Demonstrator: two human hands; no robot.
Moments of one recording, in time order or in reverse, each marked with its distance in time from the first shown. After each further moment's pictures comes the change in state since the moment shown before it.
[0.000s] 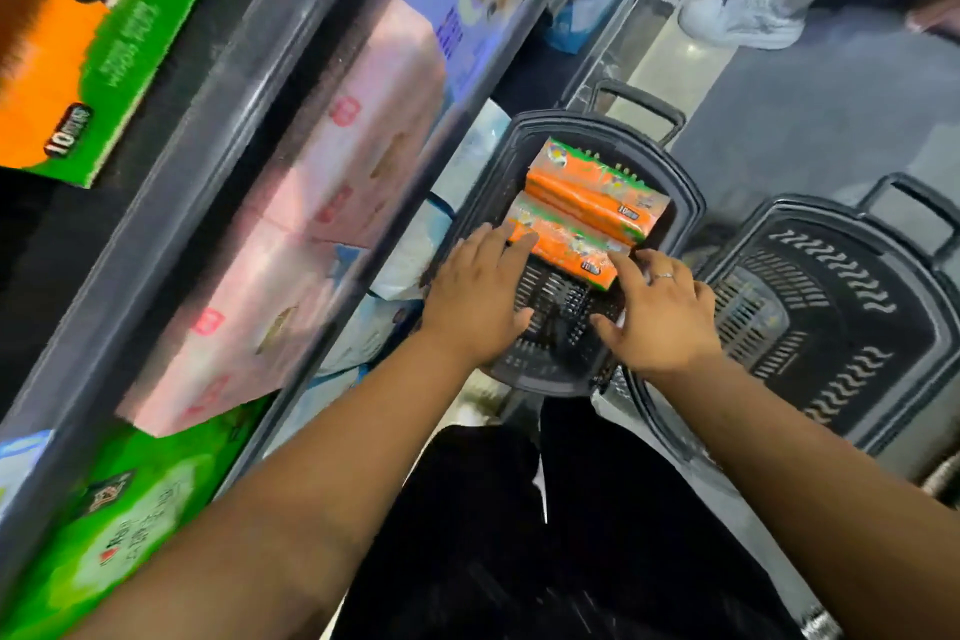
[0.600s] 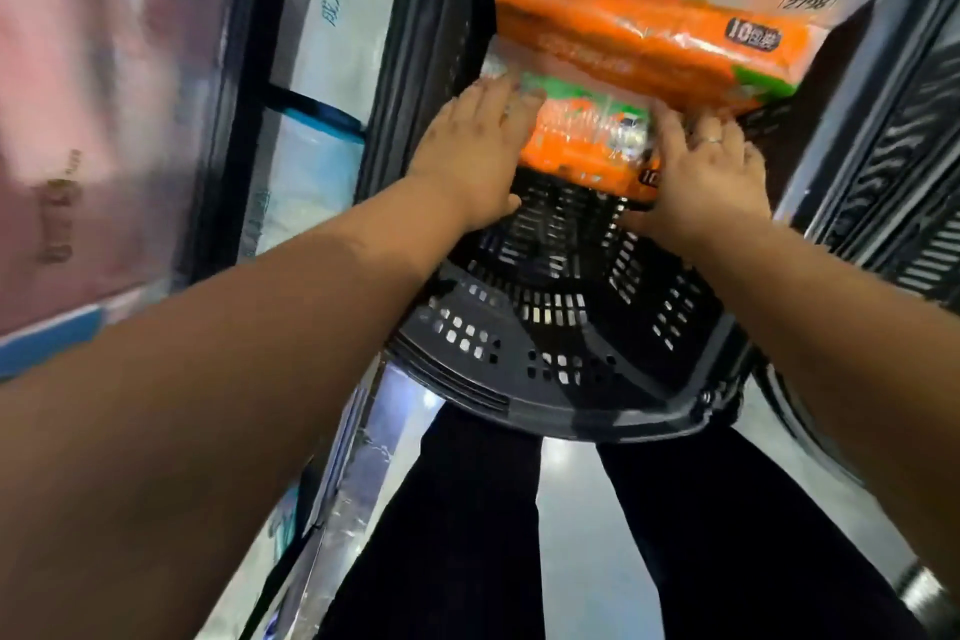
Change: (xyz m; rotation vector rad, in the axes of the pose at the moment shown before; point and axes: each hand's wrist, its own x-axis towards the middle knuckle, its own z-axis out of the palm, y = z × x) left_hand 0.243 -0.119 0.232 0.249 -0.208 0.217; right_hand 0.227 0.046 0.244 0.051 -0.123 0.260
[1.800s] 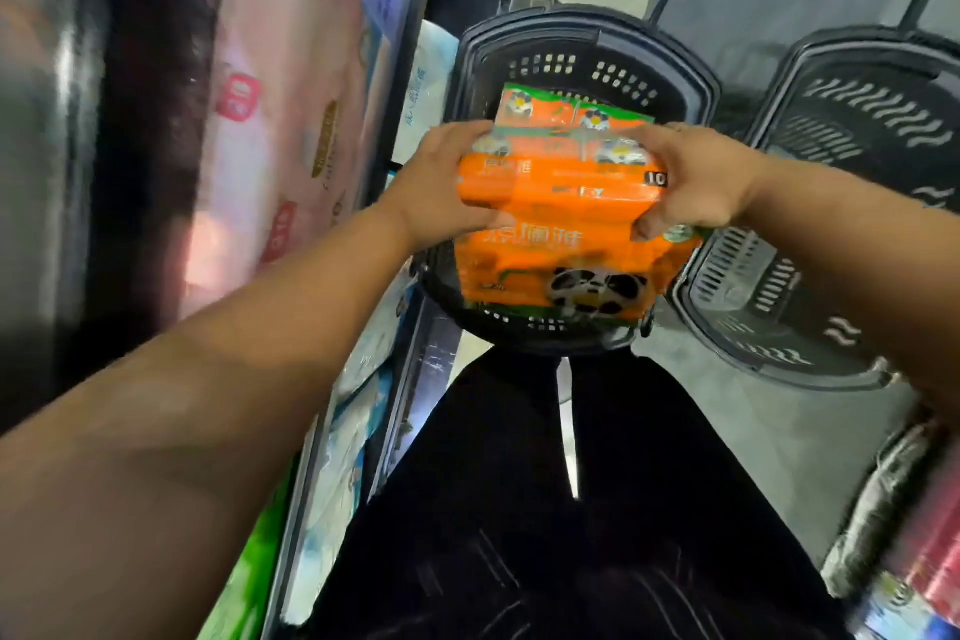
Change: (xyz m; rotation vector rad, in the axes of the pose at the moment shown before) left_hand -0.155 -0.017 -0.172 -0.741 0.006 0.043; right_hand -0.154 -0.004 -0.219 0.263 -0.277 -0.270
